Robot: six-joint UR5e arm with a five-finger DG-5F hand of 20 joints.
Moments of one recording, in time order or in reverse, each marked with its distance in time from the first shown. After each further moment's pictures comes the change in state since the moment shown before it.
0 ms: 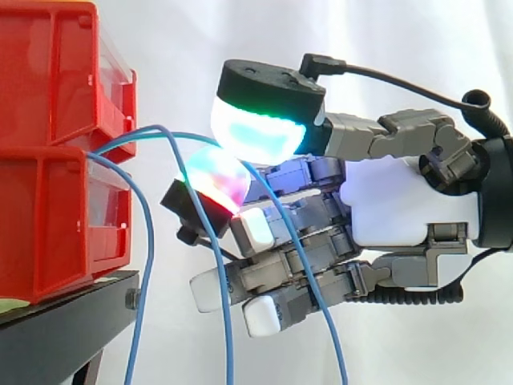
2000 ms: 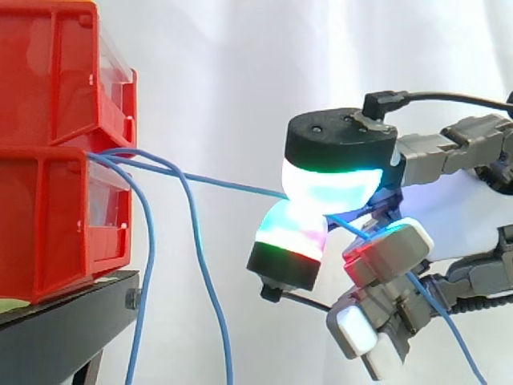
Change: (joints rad) arm 0.012 0.055 -0.002 -0.272 -0.011 0.035
